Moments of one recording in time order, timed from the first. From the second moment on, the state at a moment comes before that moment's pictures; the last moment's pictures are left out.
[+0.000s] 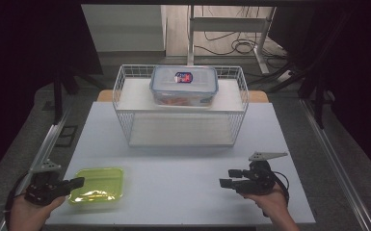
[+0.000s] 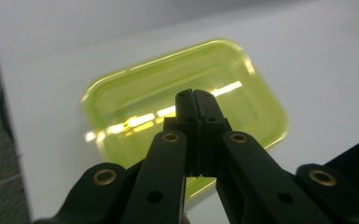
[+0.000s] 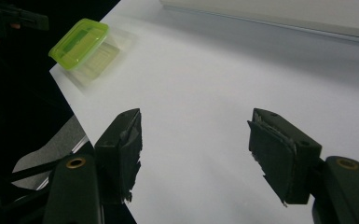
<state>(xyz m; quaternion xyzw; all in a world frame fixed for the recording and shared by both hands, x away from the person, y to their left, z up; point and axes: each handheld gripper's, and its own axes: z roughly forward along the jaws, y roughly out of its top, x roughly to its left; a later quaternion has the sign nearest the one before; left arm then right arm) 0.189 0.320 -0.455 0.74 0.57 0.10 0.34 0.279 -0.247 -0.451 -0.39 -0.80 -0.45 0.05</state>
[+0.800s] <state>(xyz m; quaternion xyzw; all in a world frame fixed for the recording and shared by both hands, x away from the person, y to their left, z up) 0.196 0.355 -0.493 0.74 0.62 0.08 0.25 0.281 -0.250 -0.453 -0.40 -0.80 -0.44 0.04</state>
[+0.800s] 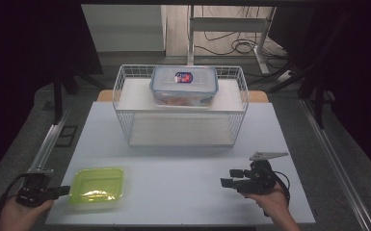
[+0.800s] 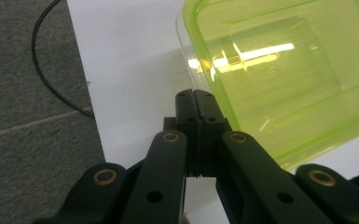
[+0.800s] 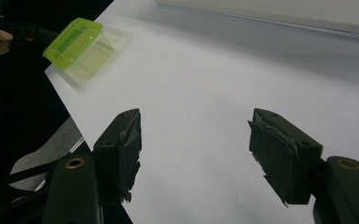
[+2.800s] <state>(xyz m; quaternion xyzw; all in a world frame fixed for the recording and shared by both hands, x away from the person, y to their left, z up) 0.264 0.181 -0.487 0.82 0.50 0.00 0.29 0.281 -0.256 -0.451 -0.40 -0.80 -0.44 0.04</state>
